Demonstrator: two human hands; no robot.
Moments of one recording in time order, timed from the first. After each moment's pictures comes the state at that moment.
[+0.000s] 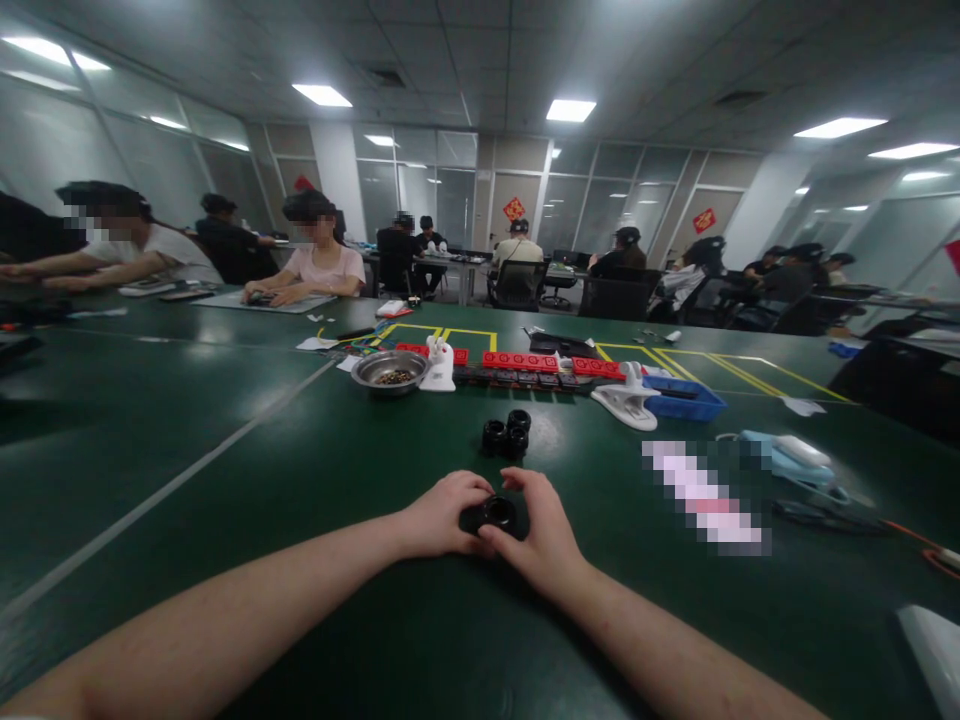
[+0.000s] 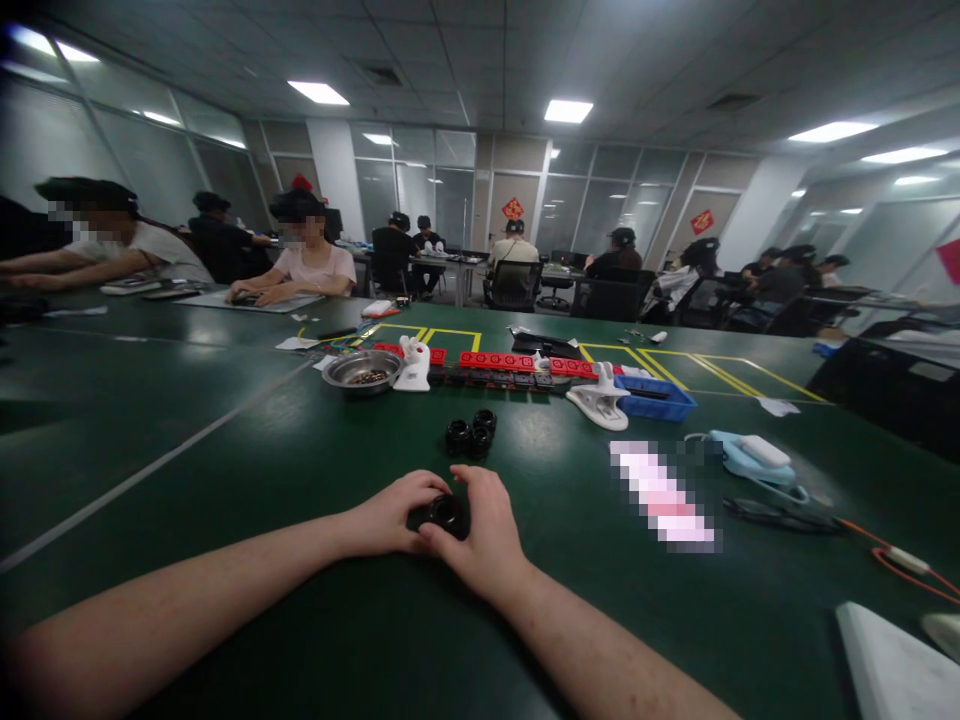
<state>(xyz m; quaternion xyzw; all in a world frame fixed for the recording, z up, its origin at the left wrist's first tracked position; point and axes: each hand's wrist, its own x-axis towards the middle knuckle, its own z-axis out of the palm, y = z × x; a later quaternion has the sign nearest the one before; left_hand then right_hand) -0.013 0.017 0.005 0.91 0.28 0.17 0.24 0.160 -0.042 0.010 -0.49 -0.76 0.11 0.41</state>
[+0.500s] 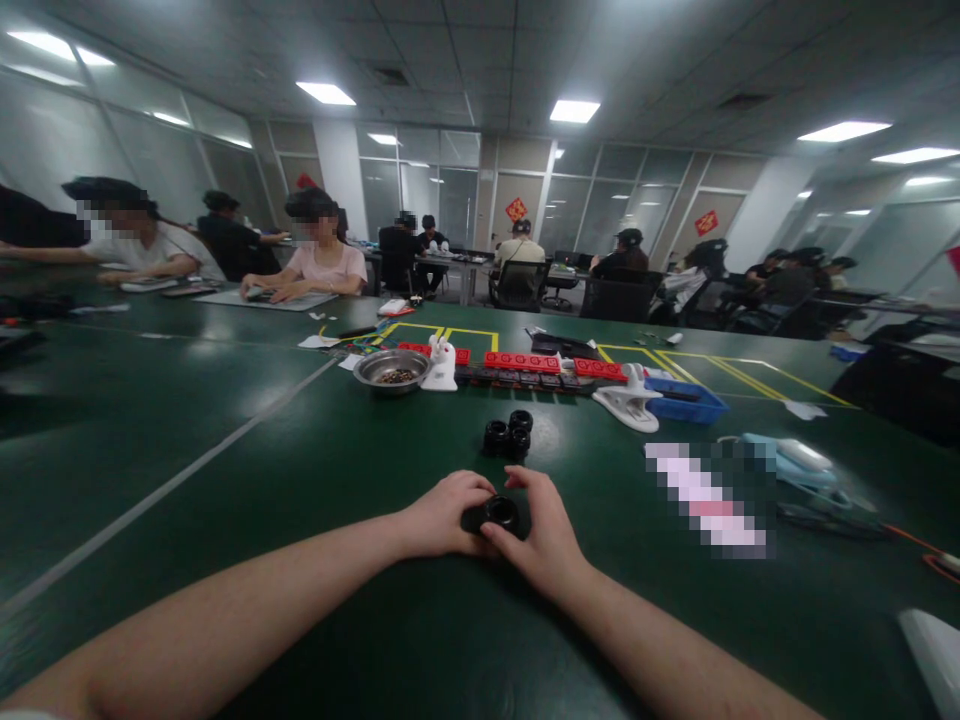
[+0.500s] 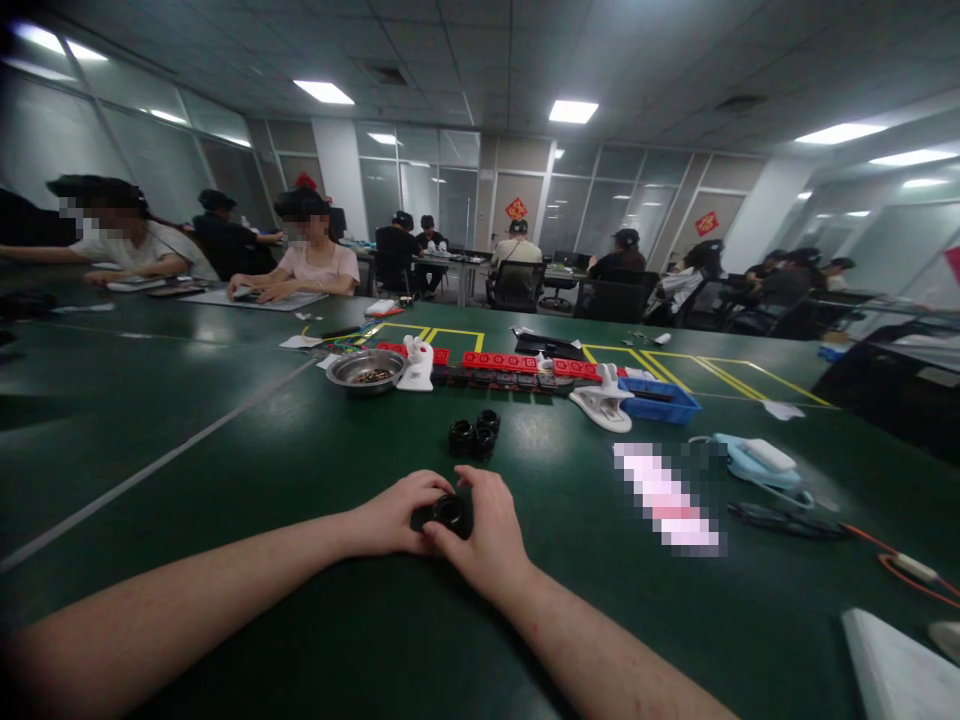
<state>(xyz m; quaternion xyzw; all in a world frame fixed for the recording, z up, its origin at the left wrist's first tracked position) -0.013 0.018 0.004 0.91 0.27 0.17 0.24 0.159 -0.043 0.011 -0.50 -0.76 0.11 0.41</state>
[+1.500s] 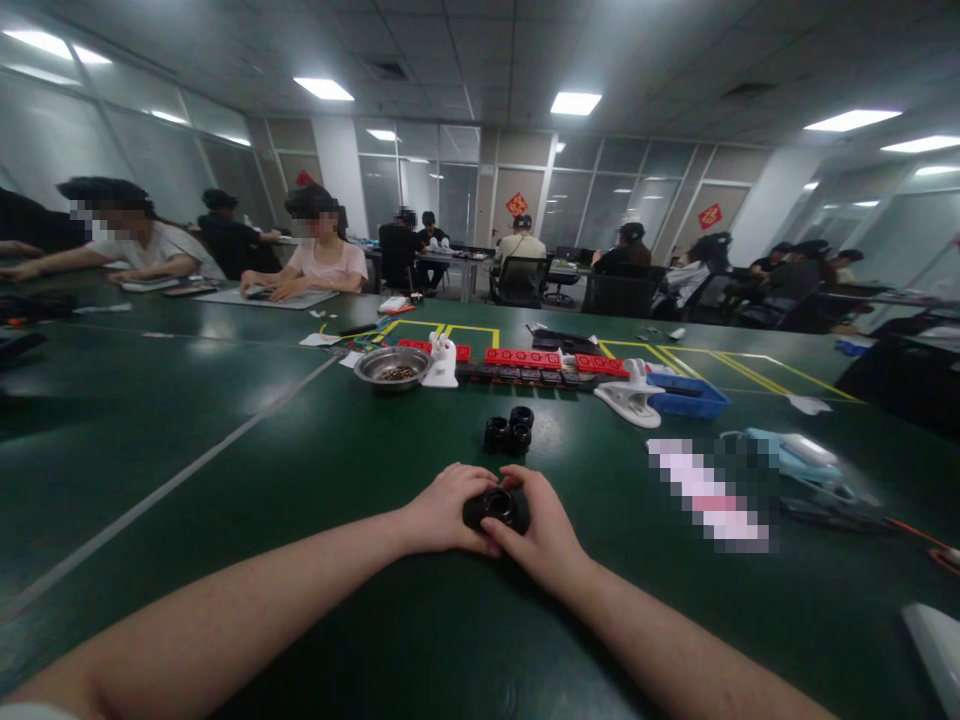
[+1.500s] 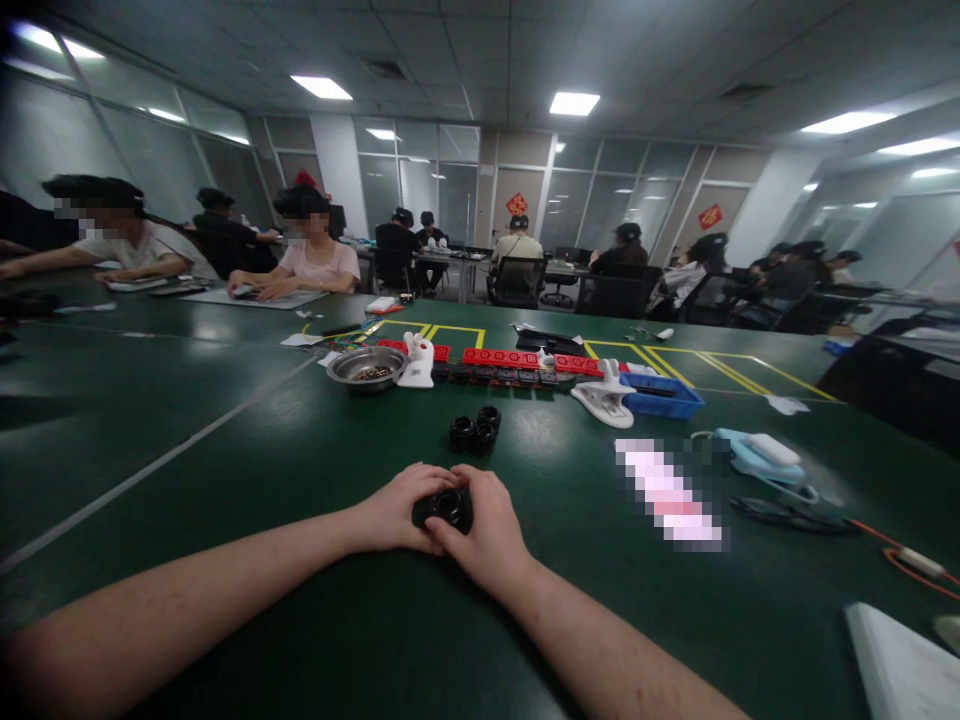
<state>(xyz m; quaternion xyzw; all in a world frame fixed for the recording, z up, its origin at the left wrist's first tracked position) -0.011 0.015 0.006 0.91 0.30 0.20 0.22 0.159 -0.040 0.006 -0.49 -0.76 0.16 0.40</state>
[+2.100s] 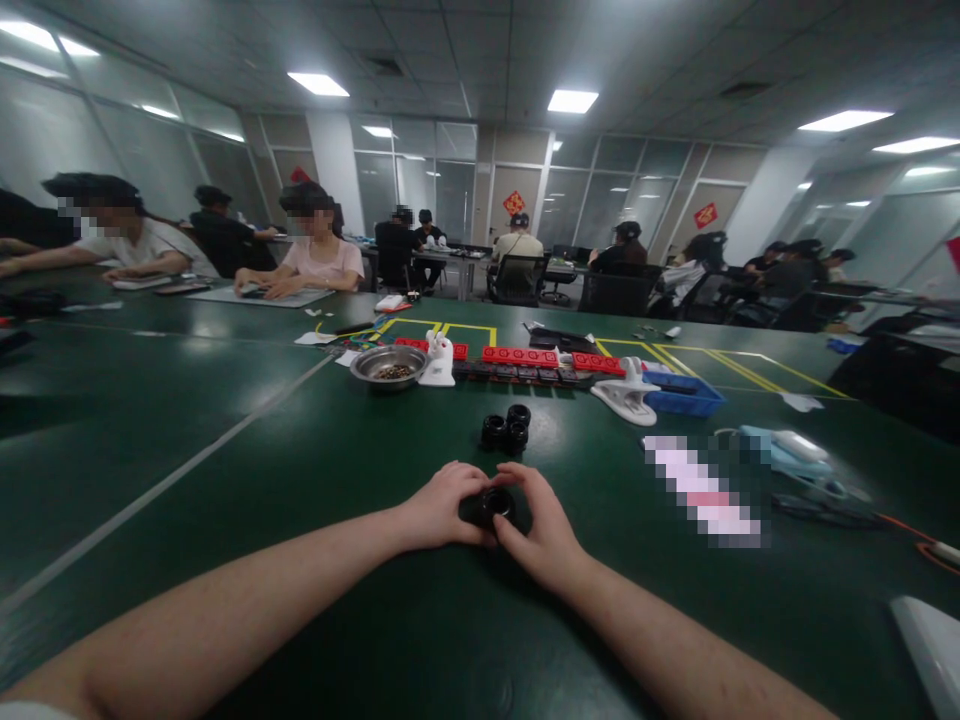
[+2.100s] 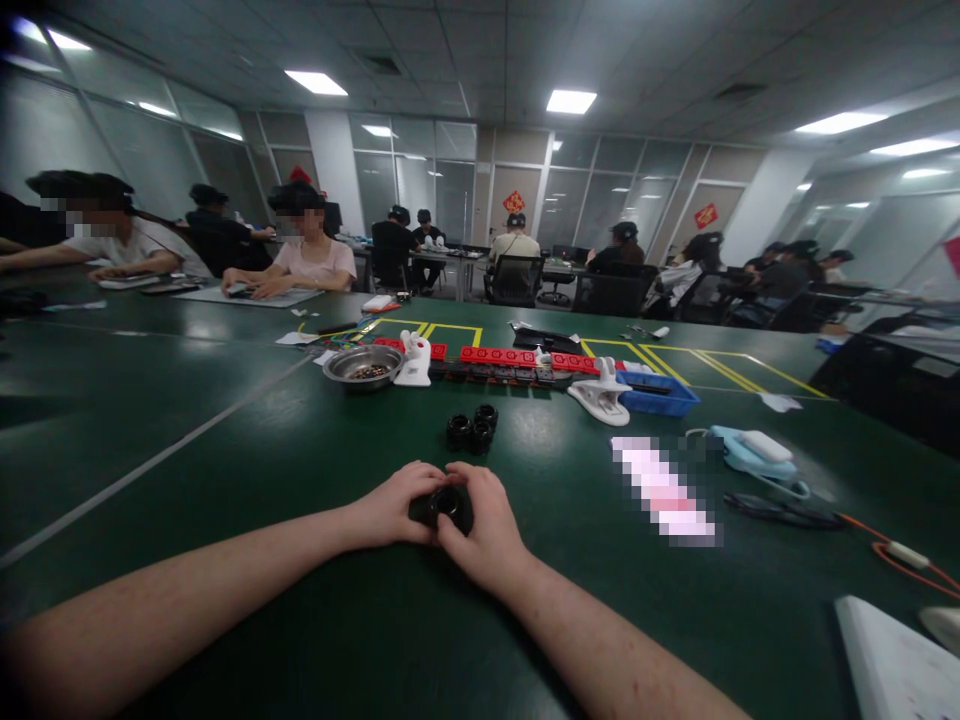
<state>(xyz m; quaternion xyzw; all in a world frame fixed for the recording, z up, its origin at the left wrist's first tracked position) -0.013 0.018 0.005 0.91 0.29 0.19 0.22 0.161 -0.041 0.006 -0.45 -0.77 0.15 0.42</state>
